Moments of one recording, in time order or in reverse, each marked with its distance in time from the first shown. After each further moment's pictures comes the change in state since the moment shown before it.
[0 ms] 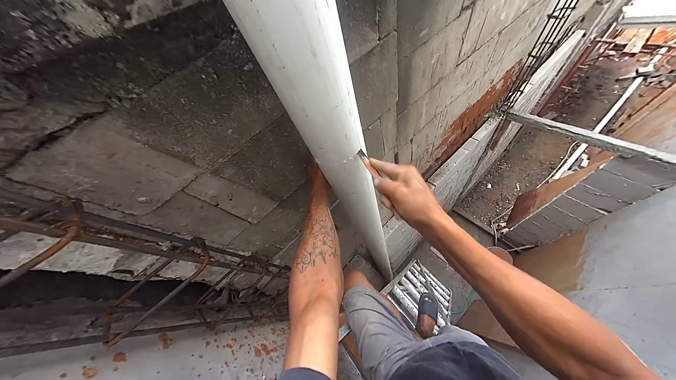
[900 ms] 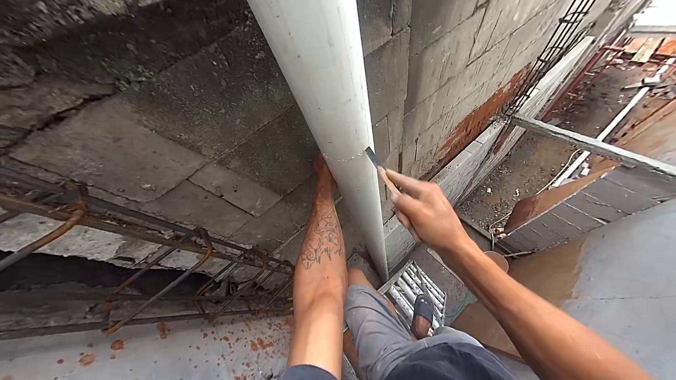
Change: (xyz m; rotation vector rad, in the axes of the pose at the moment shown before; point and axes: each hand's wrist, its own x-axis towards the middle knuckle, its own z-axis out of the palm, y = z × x) left_hand 0.002 -0.006 0.000 -0.019 0.048 -0.024; right_hand -0.019 0.007 0.002 -0.002 0.016 -0.020
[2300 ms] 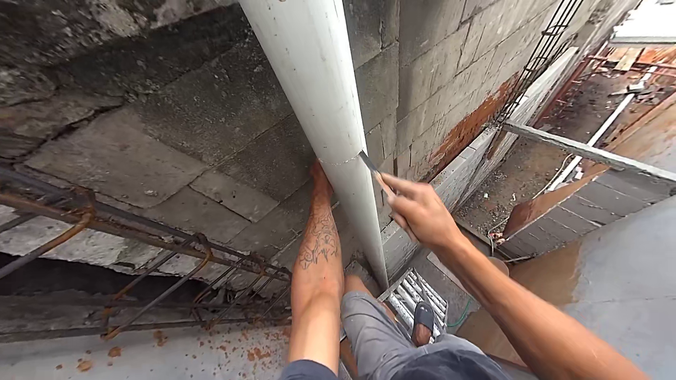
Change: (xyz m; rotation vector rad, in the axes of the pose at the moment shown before) left_hand 0.001 0.001 0.003 0.050 0.026 -0.039; right_hand 0.002 -0.002 -0.008 0.044 -0.019 0.018
